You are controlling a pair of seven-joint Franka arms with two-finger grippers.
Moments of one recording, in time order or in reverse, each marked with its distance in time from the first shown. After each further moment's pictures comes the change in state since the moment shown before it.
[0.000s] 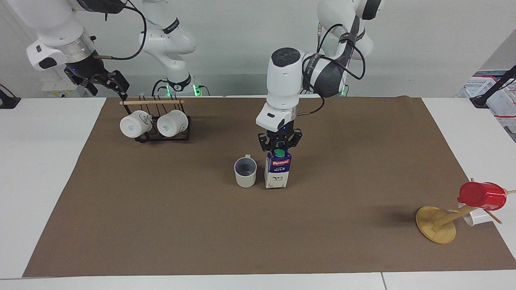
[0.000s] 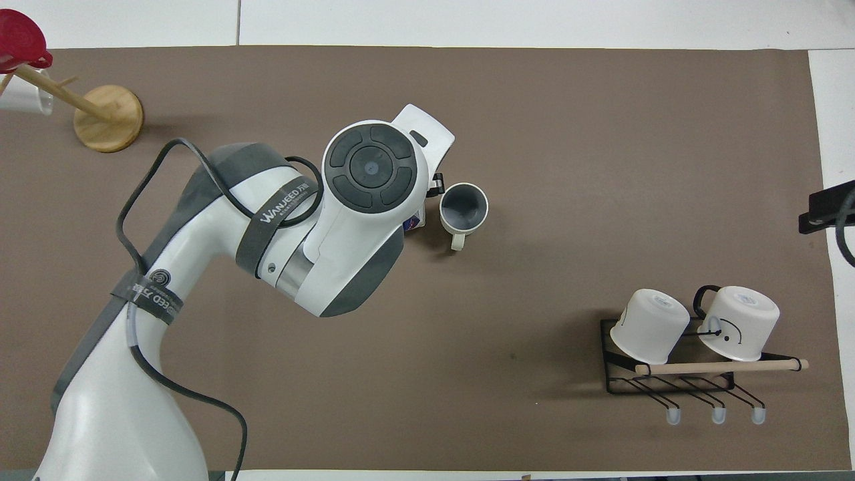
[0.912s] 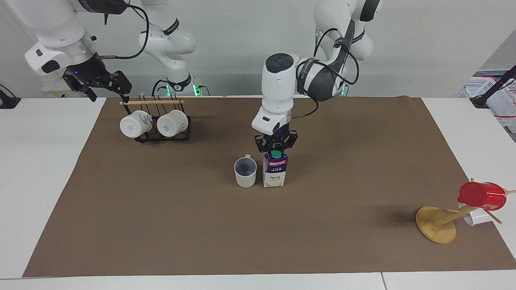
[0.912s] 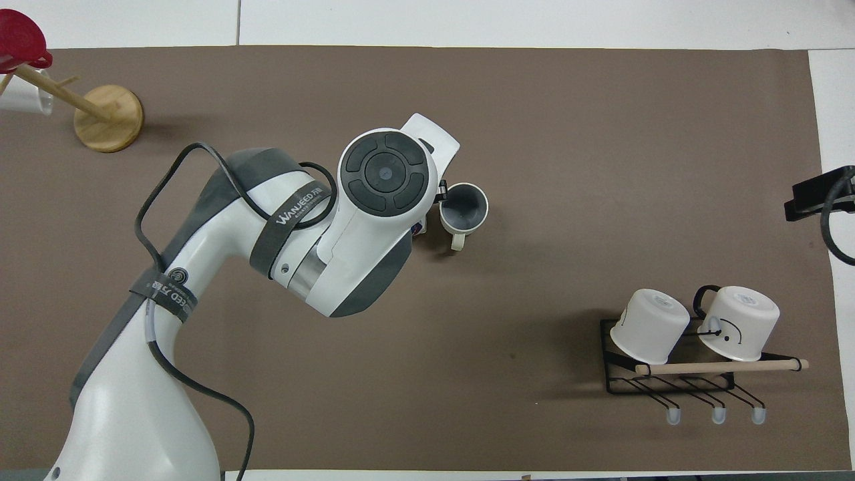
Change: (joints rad) left arm -0.005 0.014 0.000 -0.011 0.001 0.001 -0.016; right arm 0.014 0.044 0.014 0.038 -0.001 0.017 -0.125
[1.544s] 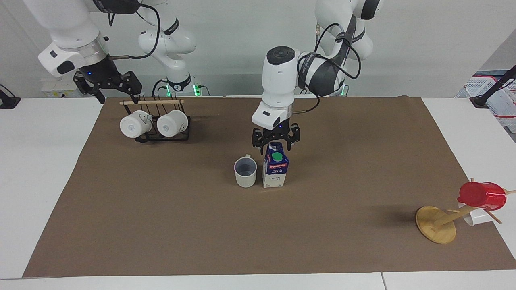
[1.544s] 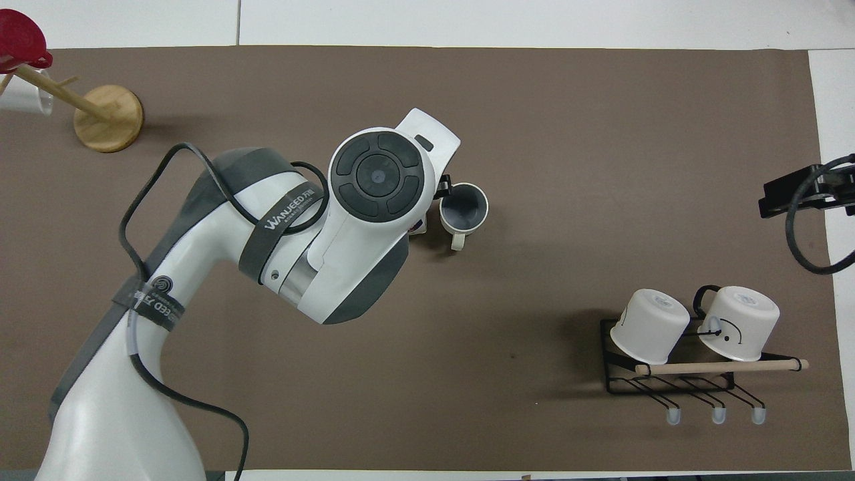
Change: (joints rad) left arm -0.003 -0.047 0.004 0.006 0.000 -0.003 -0.002; right arm 0.044 0.006 0.001 0.000 -0.005 0.008 0.002
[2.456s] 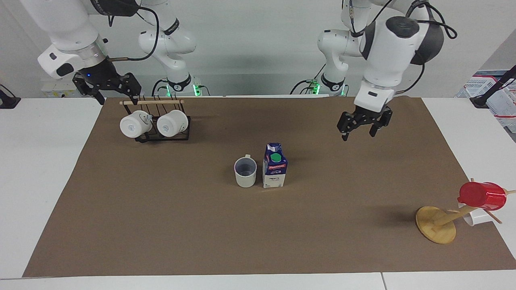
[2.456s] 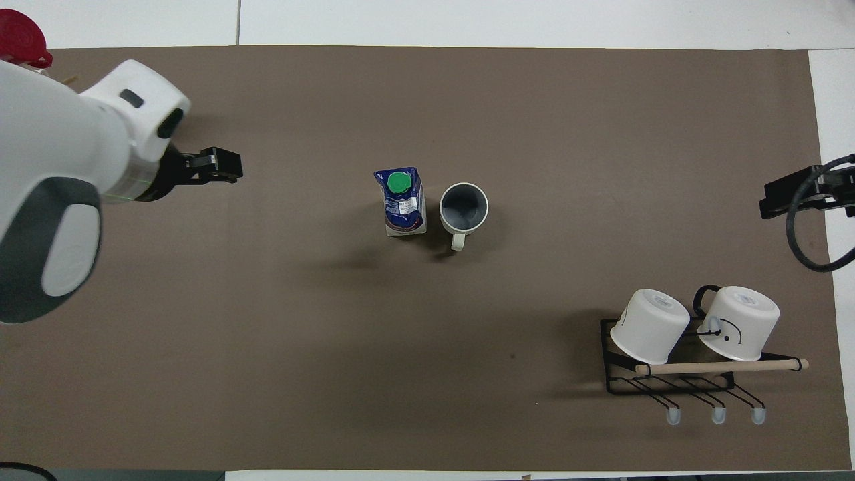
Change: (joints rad) left arm 0.435 -0.293 0.021 -0.197 -0.132 -0.128 0.507; right arm -0.004 0.000 -0.003 -0.007 0.000 0.002 0.000
